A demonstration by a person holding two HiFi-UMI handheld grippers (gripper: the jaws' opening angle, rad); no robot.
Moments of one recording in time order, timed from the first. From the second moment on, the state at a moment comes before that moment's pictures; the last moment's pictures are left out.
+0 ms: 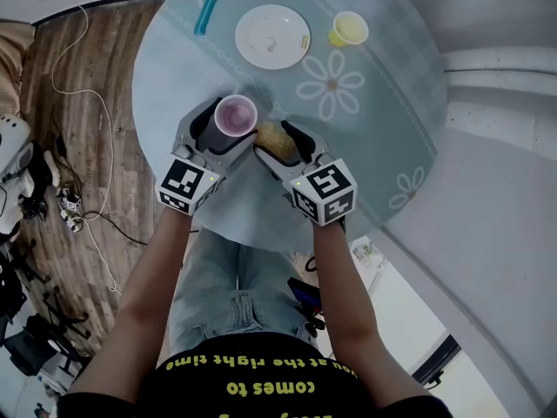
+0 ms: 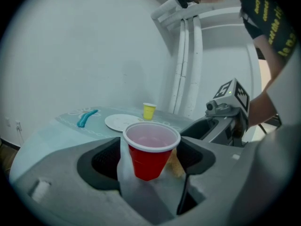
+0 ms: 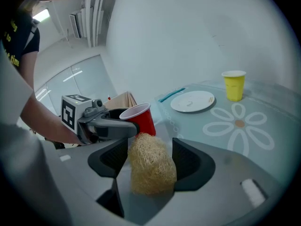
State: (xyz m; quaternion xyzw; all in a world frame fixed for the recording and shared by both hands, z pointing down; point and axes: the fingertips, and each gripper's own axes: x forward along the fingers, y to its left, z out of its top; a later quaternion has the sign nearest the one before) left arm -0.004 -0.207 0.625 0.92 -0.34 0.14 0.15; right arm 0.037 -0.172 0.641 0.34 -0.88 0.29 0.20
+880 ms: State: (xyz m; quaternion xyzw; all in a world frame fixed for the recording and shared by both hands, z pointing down) left arm 0.004 -0.214 0.627 0.92 -0.34 0.14 0.14; right arm 0.037 -0.167 0.655 0.32 -0.87 0.26 0.26
